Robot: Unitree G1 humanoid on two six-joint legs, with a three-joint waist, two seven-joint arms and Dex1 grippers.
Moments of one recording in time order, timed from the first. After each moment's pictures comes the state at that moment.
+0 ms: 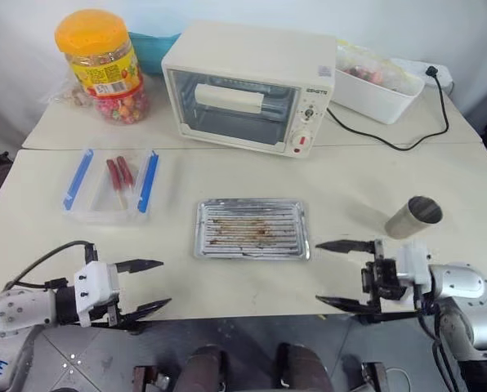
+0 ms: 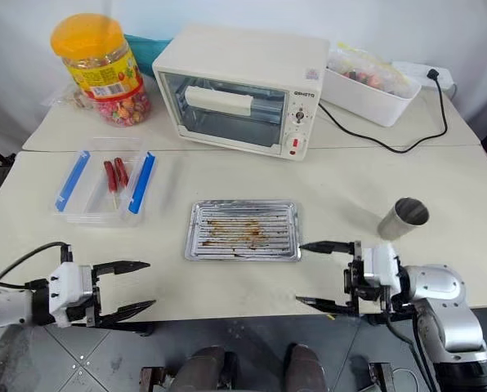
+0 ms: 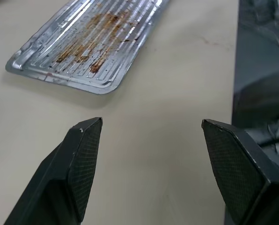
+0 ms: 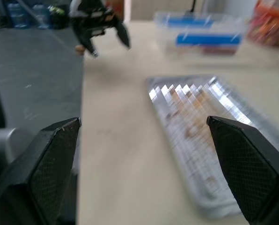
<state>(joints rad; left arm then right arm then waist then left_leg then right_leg) 0.27 0.74 0.27 -0.28 -0.41 -0.03 -1.04 0.01 -0.66 -0.11 -0.17 0.54 -0.09 1.40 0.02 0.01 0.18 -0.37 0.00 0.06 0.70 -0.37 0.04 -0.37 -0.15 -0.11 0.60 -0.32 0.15</state>
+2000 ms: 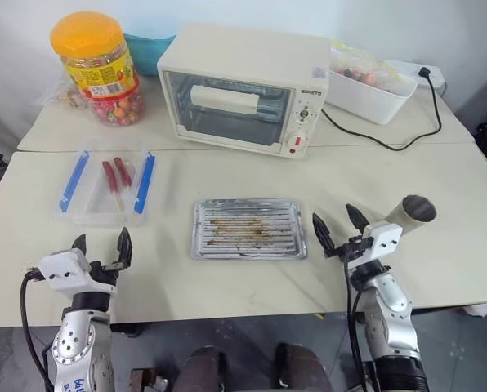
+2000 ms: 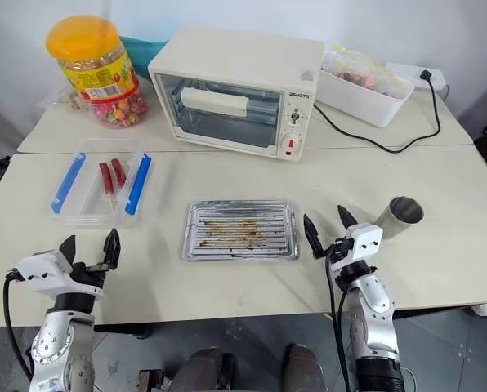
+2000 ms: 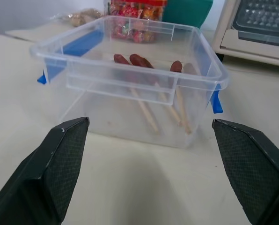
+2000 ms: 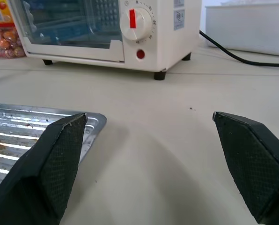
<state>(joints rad) 0.21 0.11 0.39 -0.32 -0.30 0.01 -0.10 -0.10 -0.16 -0.15 0.09 0.31 -0.26 0.51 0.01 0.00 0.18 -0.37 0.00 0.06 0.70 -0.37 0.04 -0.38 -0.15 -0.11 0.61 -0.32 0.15</state>
